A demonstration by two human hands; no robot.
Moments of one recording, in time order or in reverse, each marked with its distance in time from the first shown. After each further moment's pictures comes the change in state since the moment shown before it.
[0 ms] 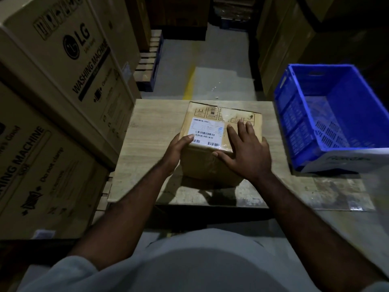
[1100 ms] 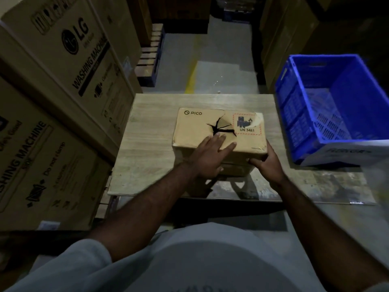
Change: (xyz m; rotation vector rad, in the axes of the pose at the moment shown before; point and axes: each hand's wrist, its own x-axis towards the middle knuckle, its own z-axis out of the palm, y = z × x) left_hand 0.004 -0.028 0.080 1.626 -0.421 0.539; right_hand -0.036 0.091 0.071 1.226 -0.126 0.405
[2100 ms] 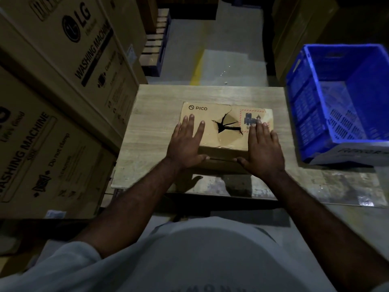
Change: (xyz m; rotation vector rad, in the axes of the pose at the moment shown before) left_hand -0.021 -0.063 0.012 0.040 0.102 -0.377; right_hand 0.009 -0.045 0.033 -1.396 -0.008 -0.281
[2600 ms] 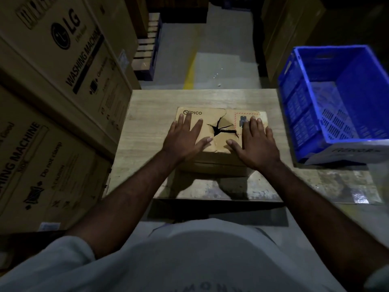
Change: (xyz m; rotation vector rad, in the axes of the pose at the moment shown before) left_hand 0.029 -0.008 -0.022 -0.122 0.012 -0.004; right_hand 0.026 -0.001 -0.015 0.183 -0.029 0.034
